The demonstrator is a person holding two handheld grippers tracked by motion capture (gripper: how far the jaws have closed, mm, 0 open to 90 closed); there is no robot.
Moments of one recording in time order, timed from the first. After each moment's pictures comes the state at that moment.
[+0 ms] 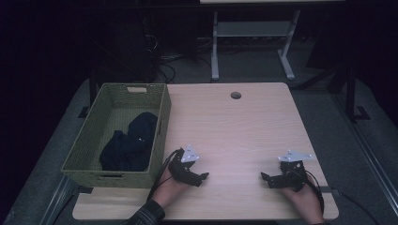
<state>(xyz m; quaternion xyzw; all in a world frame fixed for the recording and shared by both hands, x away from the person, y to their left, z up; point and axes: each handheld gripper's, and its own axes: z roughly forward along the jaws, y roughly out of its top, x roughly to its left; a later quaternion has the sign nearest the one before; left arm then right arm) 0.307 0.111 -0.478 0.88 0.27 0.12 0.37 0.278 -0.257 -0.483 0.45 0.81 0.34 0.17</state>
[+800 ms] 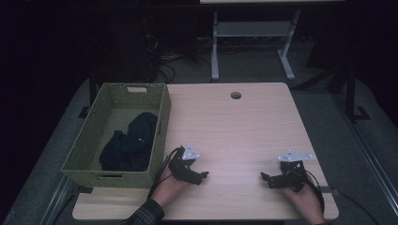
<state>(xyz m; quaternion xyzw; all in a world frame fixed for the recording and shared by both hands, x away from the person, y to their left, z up) 0.312 0.110 -0.473 0.88 0.28 0.11 0.36 0.277 -0.257 -0.483 0.45 0.81 0.34 0.17</state>
